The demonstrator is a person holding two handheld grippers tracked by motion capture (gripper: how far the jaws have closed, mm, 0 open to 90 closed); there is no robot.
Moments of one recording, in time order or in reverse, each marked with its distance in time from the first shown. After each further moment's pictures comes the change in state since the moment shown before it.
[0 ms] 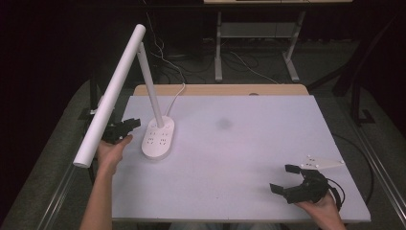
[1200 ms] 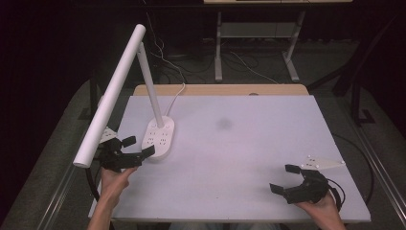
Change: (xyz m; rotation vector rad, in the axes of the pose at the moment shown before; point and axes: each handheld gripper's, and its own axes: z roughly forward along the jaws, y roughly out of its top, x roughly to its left) left arm -0.060 -0.055 -0.046 -0.092 -0.257 0.103; right arm 0.001 0.000 -0.001 -0.005 -0.004 -0.009
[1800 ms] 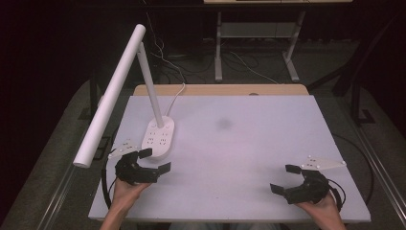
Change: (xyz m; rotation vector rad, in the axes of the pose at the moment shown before) left arm -0.031 -0.026 0.020 0.128 -0.076 0.087; right arm 0.000 -0.001 -0.001 -0.004 -0.002 0.002
